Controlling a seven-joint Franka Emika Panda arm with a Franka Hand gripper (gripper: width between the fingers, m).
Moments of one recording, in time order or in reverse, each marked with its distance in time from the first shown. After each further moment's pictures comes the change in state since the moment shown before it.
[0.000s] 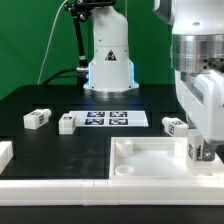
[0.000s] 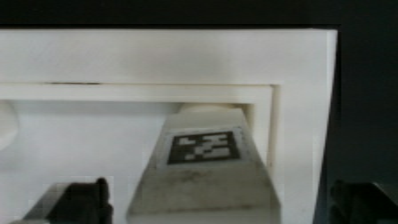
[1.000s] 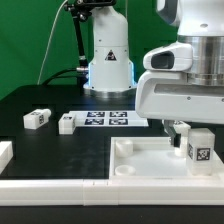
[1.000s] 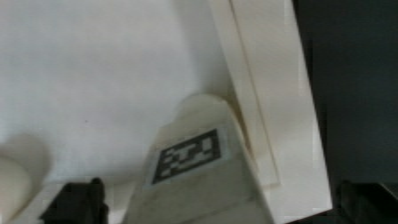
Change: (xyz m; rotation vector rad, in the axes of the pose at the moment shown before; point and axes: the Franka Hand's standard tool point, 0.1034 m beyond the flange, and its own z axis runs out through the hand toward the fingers) arm -0.002 0.001 0.002 -0.018 0.013 -1.182
